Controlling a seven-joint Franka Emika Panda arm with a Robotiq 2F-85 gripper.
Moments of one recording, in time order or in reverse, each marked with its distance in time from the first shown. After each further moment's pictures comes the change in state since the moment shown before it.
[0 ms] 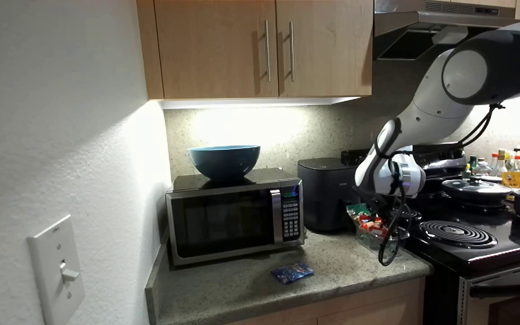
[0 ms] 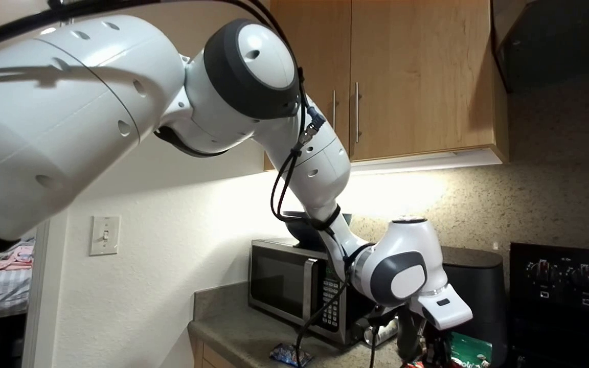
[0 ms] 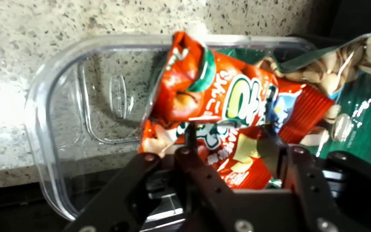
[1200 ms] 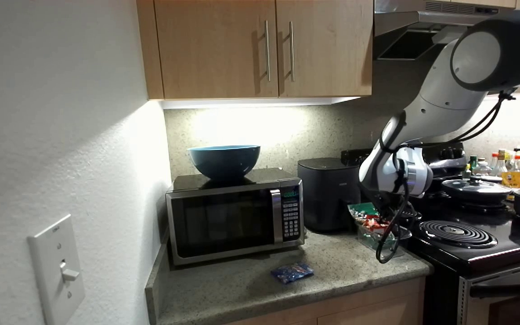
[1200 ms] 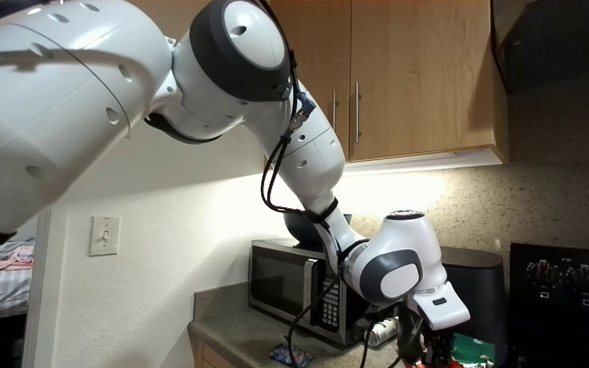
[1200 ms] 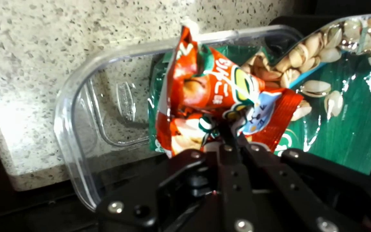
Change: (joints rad) arm 0.006 -0.069 0.000 -0.095 0.088 0.070 0.008
